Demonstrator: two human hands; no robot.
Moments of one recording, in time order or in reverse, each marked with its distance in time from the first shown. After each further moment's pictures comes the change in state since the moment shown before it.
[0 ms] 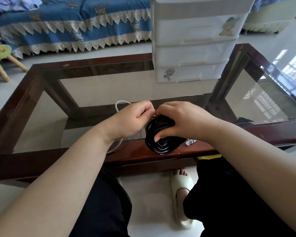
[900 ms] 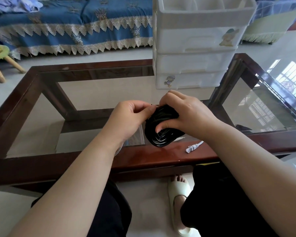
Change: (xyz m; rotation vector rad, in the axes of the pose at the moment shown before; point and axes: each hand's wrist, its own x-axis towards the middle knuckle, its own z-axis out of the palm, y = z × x) left_hand 0.001 0.007 0.002 -0.421 0.365 -0.138; right_hand 0.010 0.000 -0.010 0.069 0.275 0.002
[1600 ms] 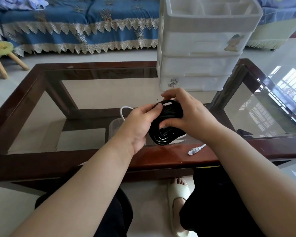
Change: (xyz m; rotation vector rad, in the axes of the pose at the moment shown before) left_hand 0.000 -0.001 0.024 -0.566 -0.006 -0.276; right_hand 0.000 0.000 0.006 0.204 0.015 0.193
